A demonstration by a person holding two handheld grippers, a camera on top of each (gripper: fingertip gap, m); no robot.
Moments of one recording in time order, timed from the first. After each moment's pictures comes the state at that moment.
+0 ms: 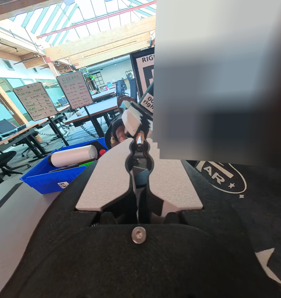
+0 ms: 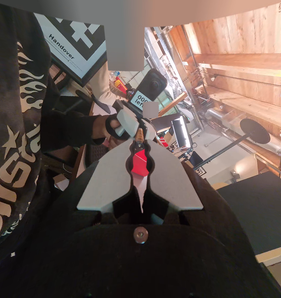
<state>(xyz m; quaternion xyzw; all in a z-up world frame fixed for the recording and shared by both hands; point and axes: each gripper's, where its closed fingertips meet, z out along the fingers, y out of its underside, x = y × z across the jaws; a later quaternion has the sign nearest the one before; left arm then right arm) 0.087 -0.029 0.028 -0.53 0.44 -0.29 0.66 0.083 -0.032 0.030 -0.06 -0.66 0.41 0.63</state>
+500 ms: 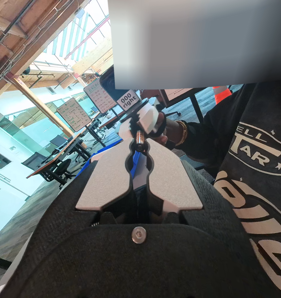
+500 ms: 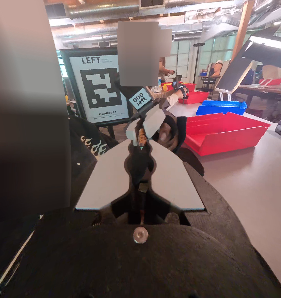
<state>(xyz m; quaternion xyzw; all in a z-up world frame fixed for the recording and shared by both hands) 0.084 -0.020 0.024 -0.50 0.48 -0.14 0.70 0.079 -0.027 0.026 -0.30 -0.61 0.67 0.28</state>
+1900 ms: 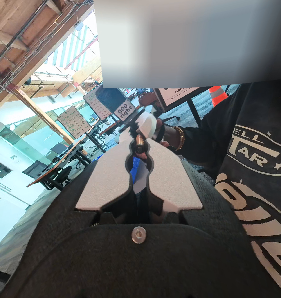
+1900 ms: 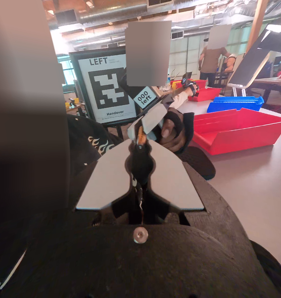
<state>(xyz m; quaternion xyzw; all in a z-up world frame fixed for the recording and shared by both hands) 0.087 -0.027 0.027 -0.48 0.49 -0.15 0.71 0.079 -0.034 0.022 -0.30 -0.61 0.69 0.24</state>
